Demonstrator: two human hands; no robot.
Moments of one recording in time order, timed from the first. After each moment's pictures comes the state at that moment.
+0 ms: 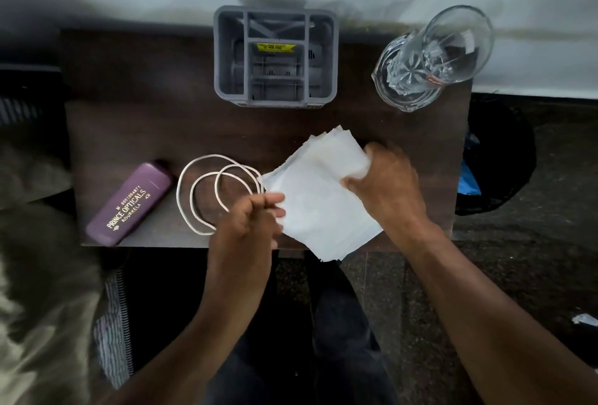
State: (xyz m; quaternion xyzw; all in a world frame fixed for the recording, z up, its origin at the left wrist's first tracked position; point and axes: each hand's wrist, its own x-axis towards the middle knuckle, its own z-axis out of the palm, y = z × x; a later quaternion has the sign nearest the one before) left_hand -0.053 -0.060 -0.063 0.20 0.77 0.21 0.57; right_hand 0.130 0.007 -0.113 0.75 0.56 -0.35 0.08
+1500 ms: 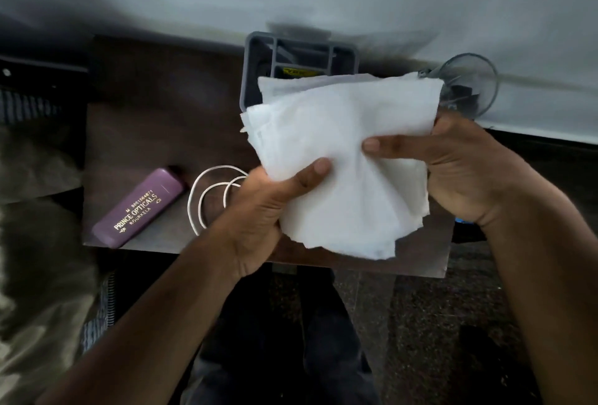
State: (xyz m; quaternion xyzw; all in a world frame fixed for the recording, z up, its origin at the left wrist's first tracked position) left_hand -0.055 0.004 -0.057 0.06 0.53 0.34 0.78; right_hand 0.147 0.077 -0.019 0.54 0.30 -0.76 -0.20
